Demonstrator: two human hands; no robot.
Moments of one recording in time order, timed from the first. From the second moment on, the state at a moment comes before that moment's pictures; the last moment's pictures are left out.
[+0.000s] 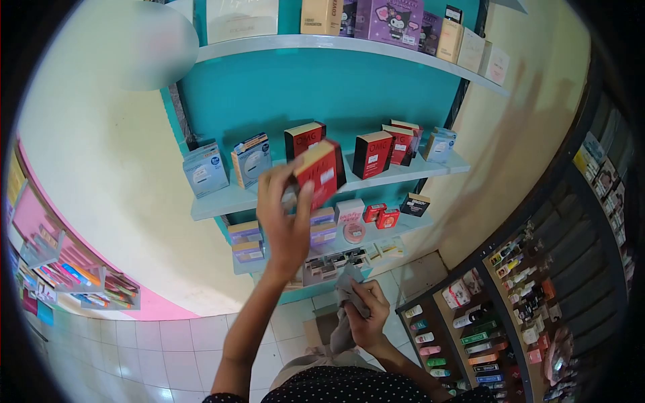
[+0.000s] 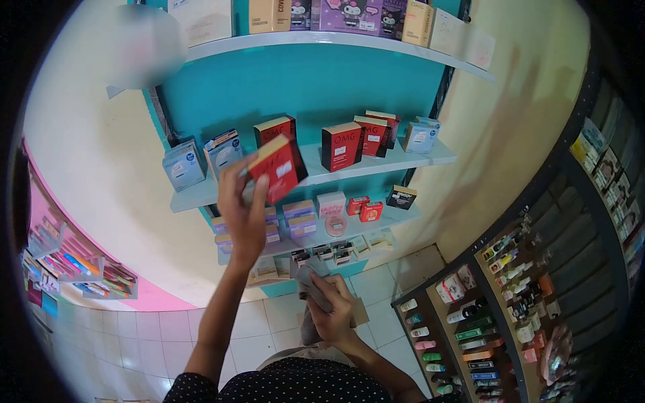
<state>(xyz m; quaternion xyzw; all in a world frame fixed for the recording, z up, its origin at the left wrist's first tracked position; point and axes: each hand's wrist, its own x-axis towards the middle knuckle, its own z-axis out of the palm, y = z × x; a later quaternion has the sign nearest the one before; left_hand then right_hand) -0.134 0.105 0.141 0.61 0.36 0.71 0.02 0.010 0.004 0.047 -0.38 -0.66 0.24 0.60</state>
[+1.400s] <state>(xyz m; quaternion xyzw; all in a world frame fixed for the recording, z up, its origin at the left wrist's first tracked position) -0.130 0.160 0.150 0.67 0.44 0.60 -0.01 0.022 0.158 0.155 -0.66 -0.63 0.01 0.41</state>
